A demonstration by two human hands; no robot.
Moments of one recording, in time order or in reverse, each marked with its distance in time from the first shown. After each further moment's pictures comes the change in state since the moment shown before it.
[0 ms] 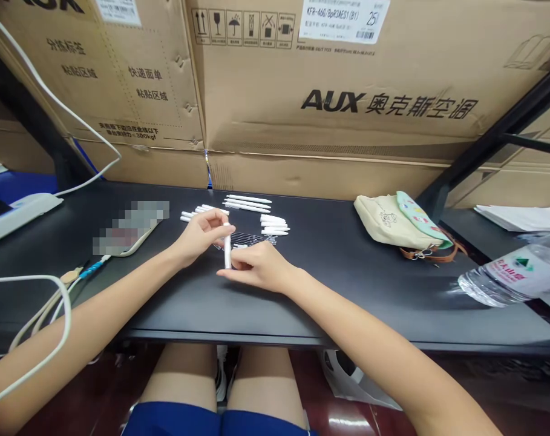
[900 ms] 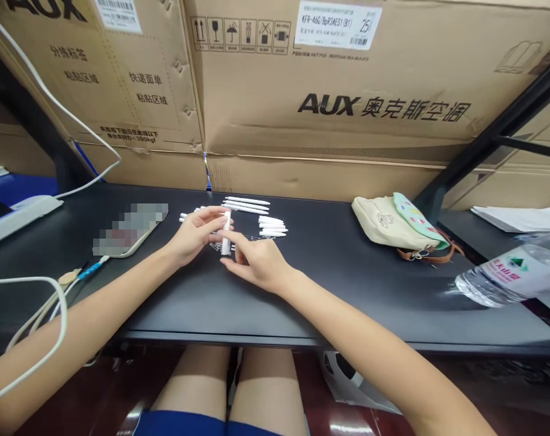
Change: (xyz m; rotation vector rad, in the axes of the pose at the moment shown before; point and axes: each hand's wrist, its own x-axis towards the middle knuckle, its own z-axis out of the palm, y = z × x) left_hand 0.004 -0.007 -0.007 -0.119 0.049 -0.008; right_hand -0.003 0.003 0.003 -0.201 0.108 0.029
